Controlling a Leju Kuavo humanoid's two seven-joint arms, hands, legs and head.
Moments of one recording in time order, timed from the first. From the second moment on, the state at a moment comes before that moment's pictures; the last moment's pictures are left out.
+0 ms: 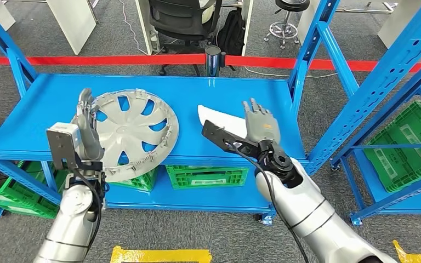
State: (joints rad) left arm -0.31 0.05 -0.36 -1.49 -0.08 0.36 -0.30; right arm -0.84 -0.02 0.88 -1.23 0.82 0.11 0.55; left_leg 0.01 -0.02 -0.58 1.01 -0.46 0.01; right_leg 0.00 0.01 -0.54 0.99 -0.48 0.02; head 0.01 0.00
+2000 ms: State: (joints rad) left arm -0.45 0.09 -0.30 -1.27 -0.02 0.42 -0.31; right arm -0.83 0.33 1.07 -0.72 0.99 -0.11 0.28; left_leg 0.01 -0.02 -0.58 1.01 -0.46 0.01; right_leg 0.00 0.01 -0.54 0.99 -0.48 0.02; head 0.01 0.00
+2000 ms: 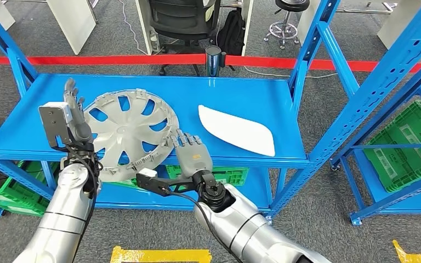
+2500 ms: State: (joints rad) left arm -0.45 0.09 -0.30 -1.26 -0.01 0.43 -0.32; right arm -0.83 0.34 1.11 -0.70 1.07 -0.11 0.31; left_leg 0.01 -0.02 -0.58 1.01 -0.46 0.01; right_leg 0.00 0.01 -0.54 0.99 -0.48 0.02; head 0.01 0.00
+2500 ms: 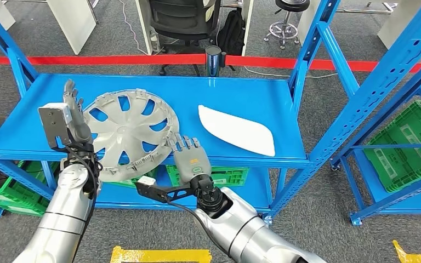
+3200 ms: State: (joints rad) left arm -0.45 0.07 -0.31 -1.26 0.00 0.42 -0.35; right arm -0.83 0.34 1.11 -0.69 1.09 -0.08 0.30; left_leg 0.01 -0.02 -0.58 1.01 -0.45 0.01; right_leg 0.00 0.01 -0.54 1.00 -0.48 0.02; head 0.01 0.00
